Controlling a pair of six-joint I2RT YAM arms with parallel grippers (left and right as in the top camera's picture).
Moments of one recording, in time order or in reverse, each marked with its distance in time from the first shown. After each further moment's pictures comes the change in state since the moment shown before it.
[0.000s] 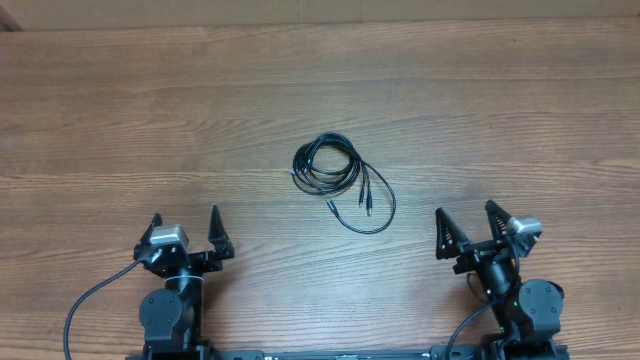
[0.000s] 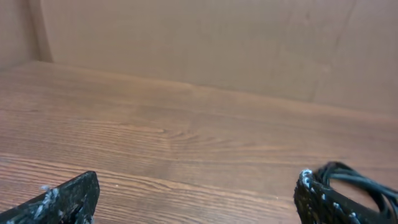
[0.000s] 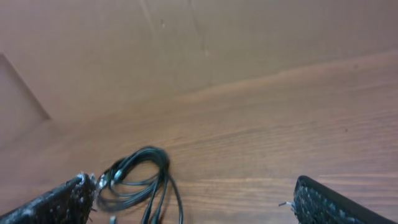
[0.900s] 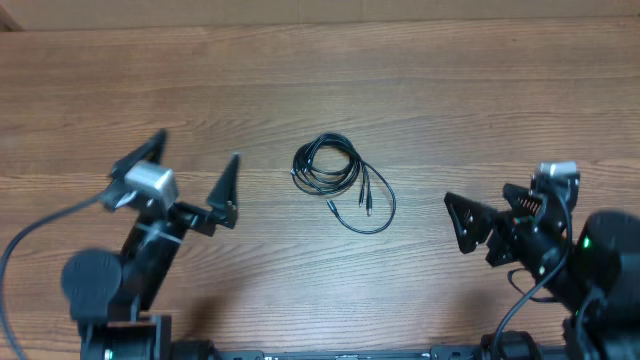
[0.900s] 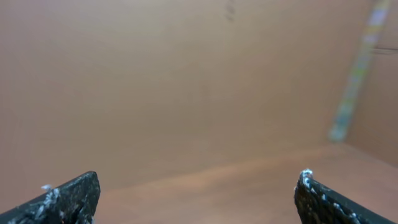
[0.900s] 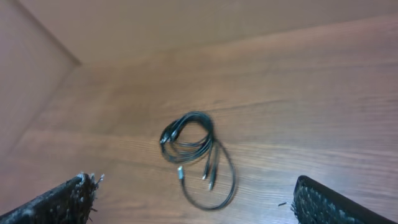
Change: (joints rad) left arm 0.000 0.561 0.705 0.037 0.471 0.033; right arm 0.000 0.635 0.991 -0.759 -0.150 -0.079
